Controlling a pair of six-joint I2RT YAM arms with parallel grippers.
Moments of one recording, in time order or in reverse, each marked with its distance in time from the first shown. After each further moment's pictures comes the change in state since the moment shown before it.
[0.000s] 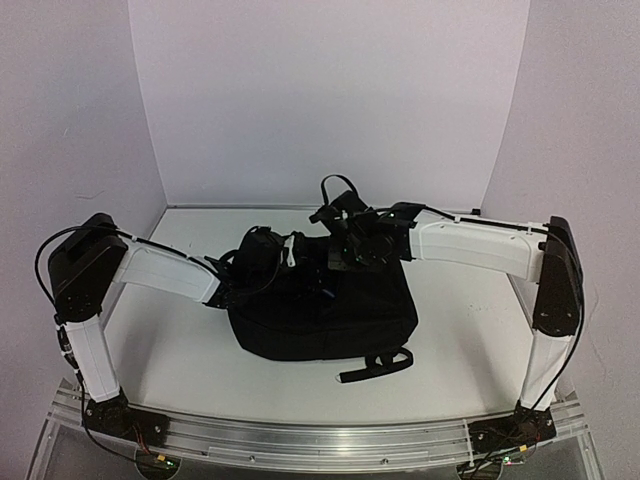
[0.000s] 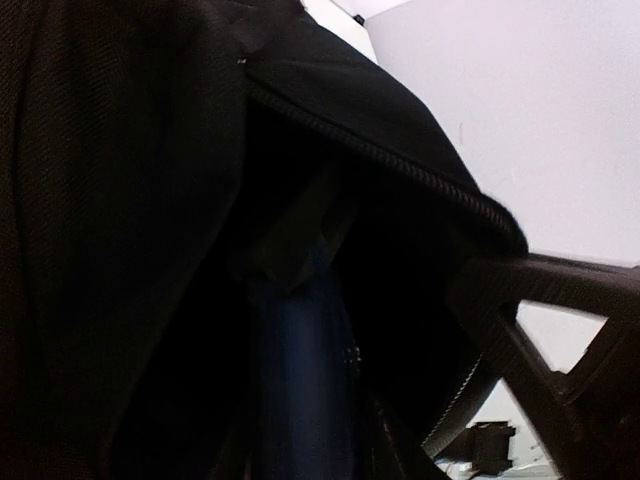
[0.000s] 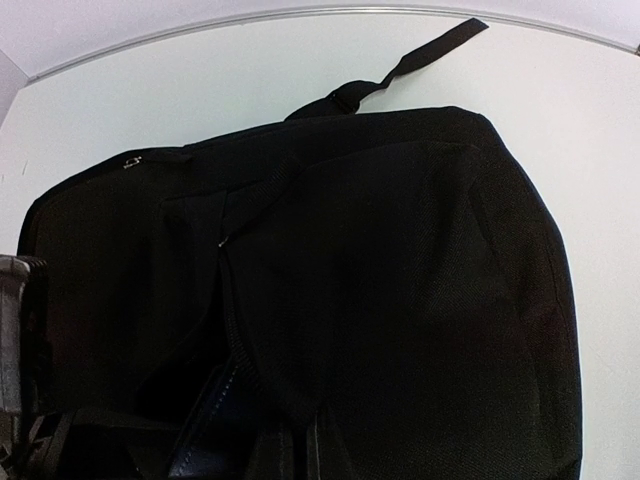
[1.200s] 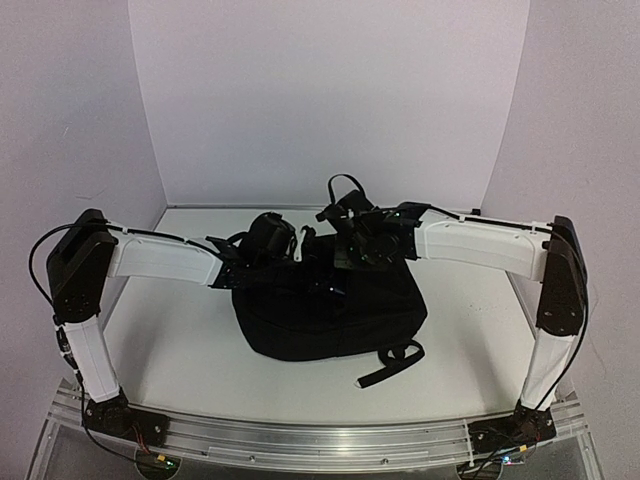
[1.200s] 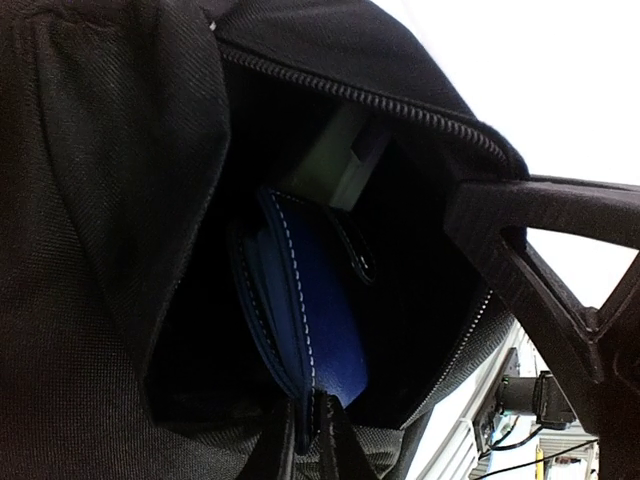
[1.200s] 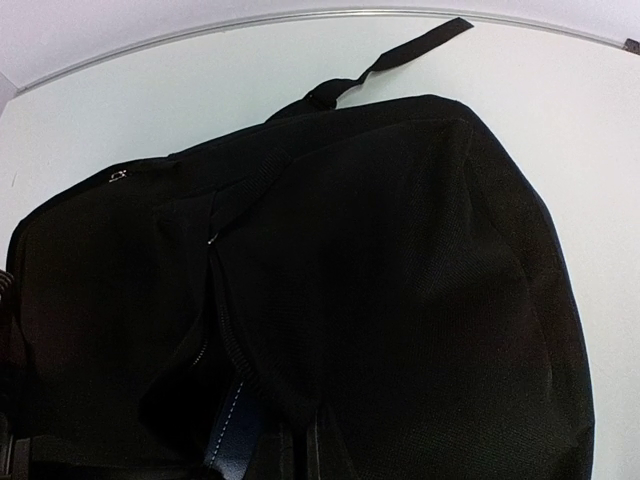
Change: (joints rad) left arm -0.005 -0.012 0.157 -0.340 0.018 0.226; right arm -0.018 -0.020 -0.031 0.008 0.002 0.003
